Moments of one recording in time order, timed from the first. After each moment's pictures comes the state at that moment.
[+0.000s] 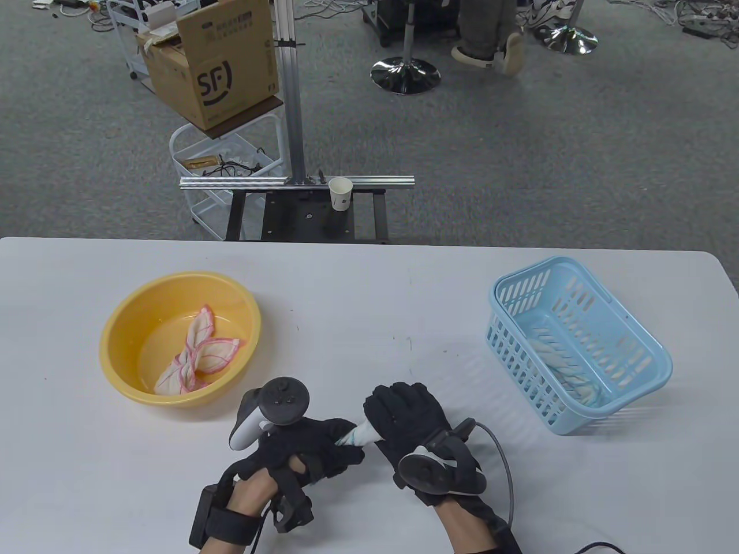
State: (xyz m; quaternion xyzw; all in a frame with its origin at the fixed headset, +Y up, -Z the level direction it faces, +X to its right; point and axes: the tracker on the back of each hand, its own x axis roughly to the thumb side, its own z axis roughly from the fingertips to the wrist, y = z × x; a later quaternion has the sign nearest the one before) left_hand -0.133 -0.736 -0.301 -0.21 -0.21 0.35 0.89; right_hand 0.074 -0.717 -0.273 0.32 -0.22 0.91 0.14
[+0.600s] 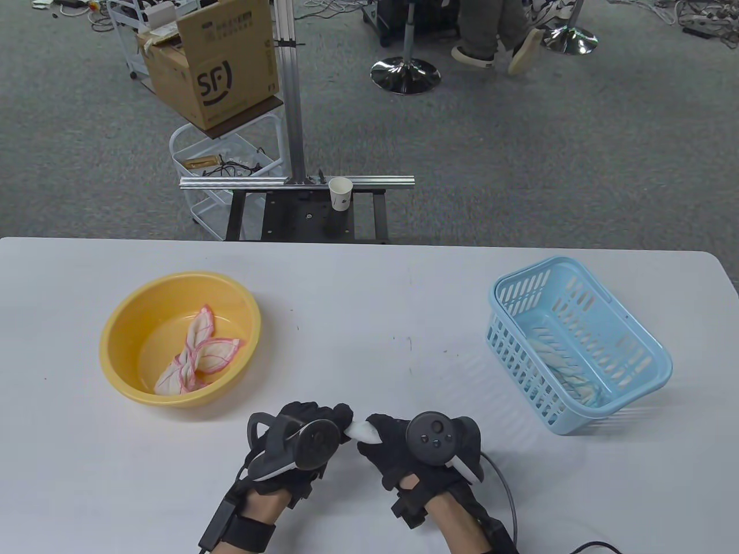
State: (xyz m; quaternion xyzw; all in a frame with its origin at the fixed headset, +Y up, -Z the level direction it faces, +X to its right) left_hand -0.117 -0.719 -0.282 0.09 -0.22 0.08 0.97; right_hand 0.082 -0.734 -0.289 0.19 0.01 0.92 0.36
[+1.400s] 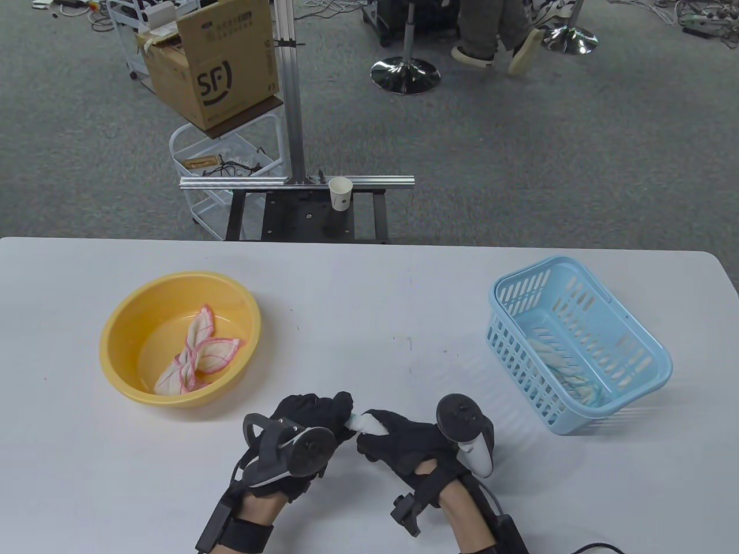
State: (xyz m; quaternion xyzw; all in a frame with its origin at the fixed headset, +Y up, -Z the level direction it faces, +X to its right) left_hand -0.125 -0.705 -0.276 0.13 -0.21 0.10 0.96; right_hand 0.096 -0.756 -0.301 0.15 0.14 0.81 0.55
